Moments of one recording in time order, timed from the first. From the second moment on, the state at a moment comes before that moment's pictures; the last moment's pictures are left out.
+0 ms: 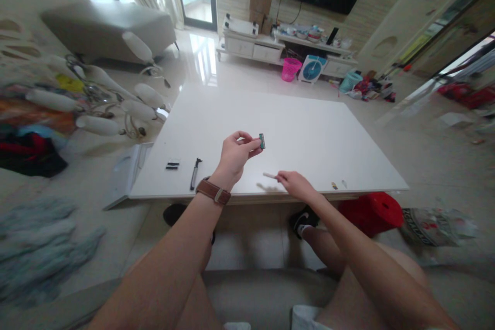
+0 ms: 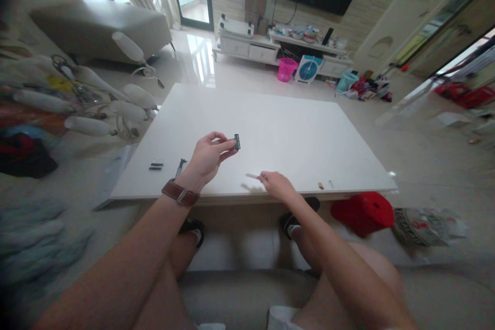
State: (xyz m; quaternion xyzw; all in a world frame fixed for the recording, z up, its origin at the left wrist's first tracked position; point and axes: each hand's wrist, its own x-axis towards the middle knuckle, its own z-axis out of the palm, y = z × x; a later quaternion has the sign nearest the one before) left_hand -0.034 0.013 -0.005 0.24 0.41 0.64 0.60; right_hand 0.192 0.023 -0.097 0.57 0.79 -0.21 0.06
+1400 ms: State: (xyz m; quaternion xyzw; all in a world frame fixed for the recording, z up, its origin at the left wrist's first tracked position) left_hand -0.067 0.017 0.000 0.21 0.41 0.68 0.57; right_hand 0.088 -0.002 -0.128 0.26 0.86 -0.43 0.07
